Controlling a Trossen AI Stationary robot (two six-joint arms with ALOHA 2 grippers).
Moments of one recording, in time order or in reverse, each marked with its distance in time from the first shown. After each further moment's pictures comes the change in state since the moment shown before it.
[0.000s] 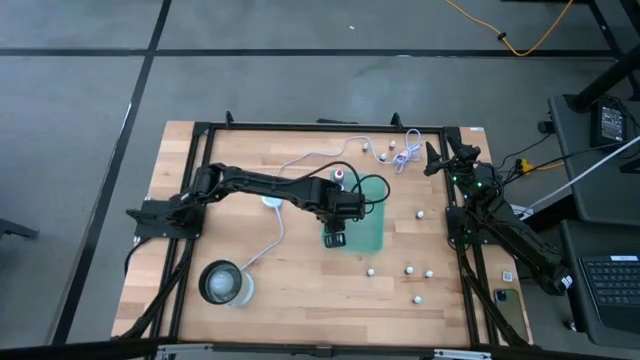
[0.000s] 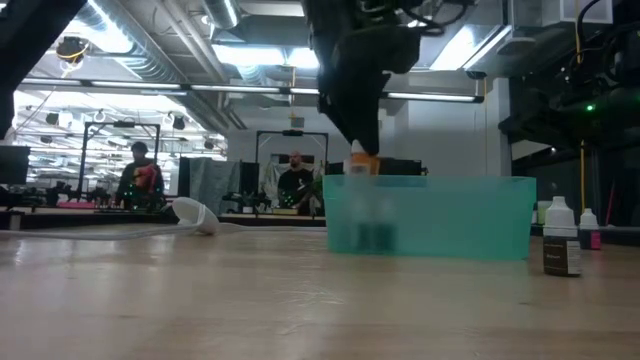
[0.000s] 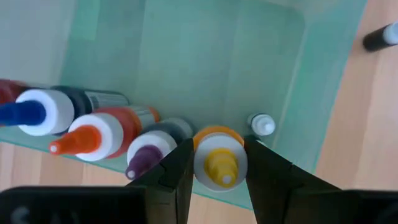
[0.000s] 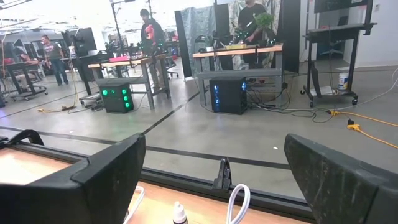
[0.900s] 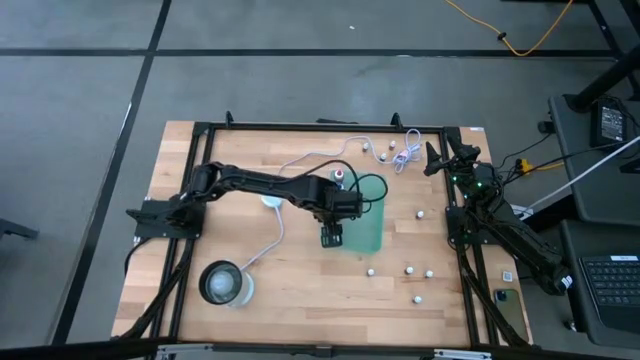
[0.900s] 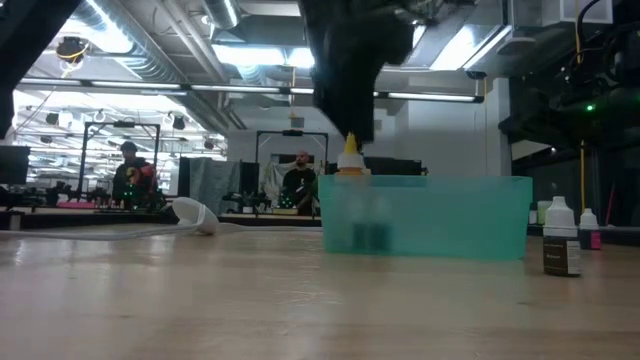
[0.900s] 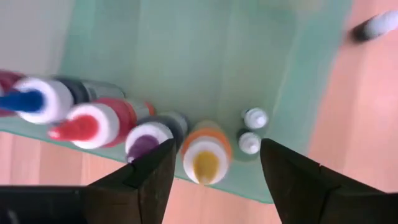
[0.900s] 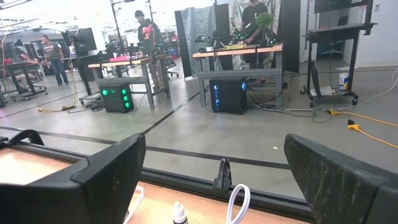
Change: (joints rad) left arm 0.002 -0.030 -0.008 -0.024 0.031 0.006; right arm 0.000 0.000 0.000 0.000 0.000 0.000
